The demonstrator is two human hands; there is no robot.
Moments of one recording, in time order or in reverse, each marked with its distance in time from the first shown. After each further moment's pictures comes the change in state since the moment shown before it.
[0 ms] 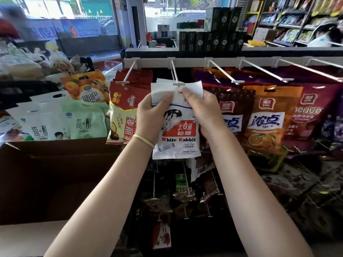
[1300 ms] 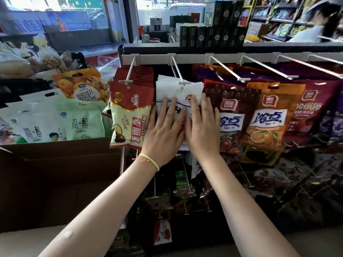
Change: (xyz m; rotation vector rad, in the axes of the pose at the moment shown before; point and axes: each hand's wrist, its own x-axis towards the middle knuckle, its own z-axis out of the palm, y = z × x) left_hand -0.002 -0.076 -0.030 1.530 -0.210 0.848; right_hand -0.019 0.087 0.001 -1.267 0.301 -0.568
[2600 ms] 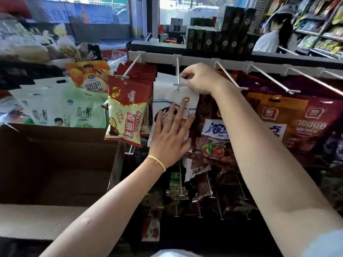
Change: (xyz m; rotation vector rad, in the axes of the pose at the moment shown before) left_hand 0.007 0.041 0.034 0.101 0.081 -0.075; right_hand 0.171 0.009 -0.053 0.294 -0.692 -0.084
